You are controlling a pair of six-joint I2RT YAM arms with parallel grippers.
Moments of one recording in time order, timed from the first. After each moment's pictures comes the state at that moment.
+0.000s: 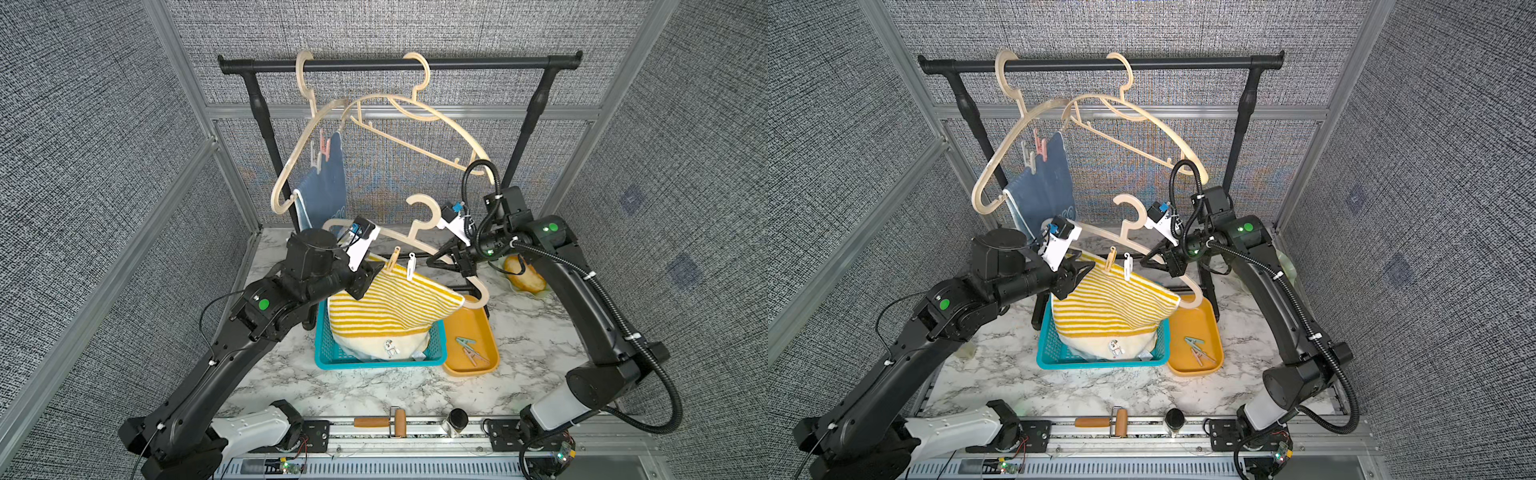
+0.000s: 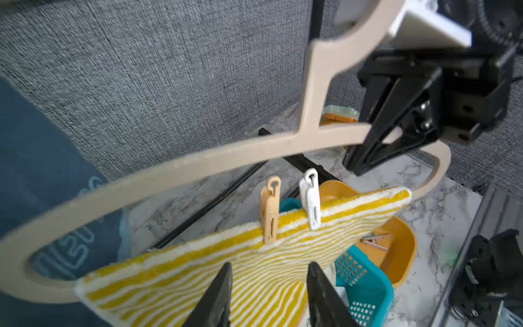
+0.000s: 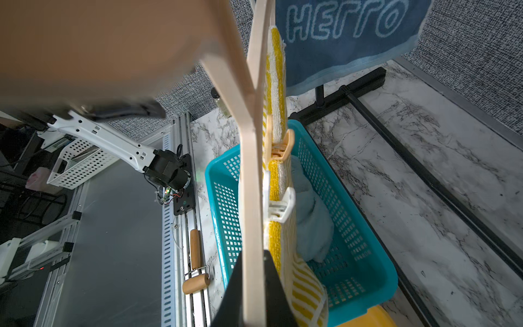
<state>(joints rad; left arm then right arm) -0.73 1.12 1.45 -0.78 0.10 0.06 0.42 1.59 1.90 -1.17 -0.85 -0.37</state>
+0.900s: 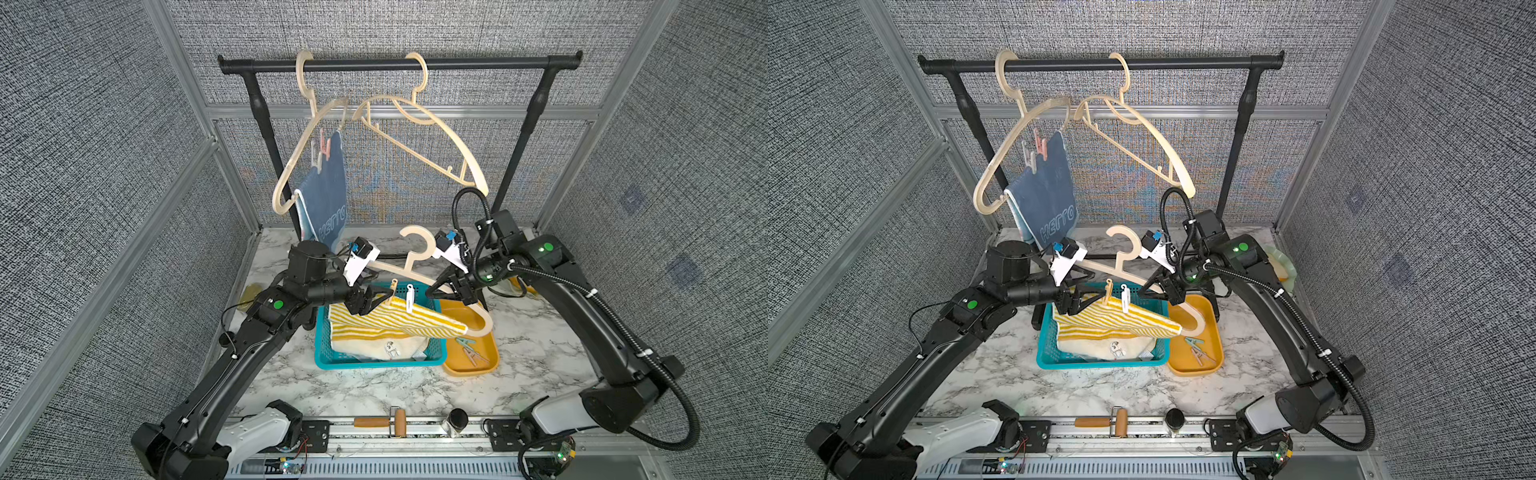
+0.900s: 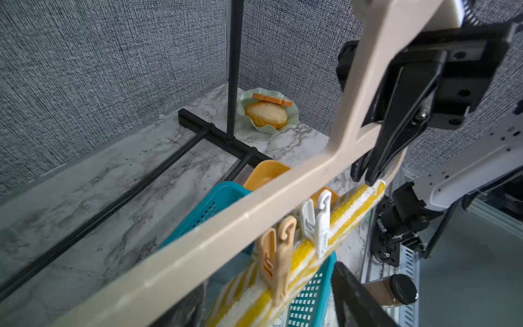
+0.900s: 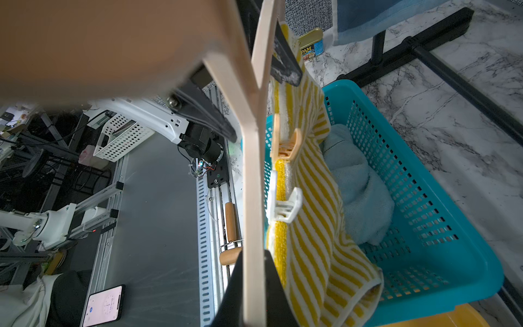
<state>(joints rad) -0.52 1.11 1.18 -0.56 0.65 0.07 0.50 1.46 1.68 -1.19 -0.87 -0.37</state>
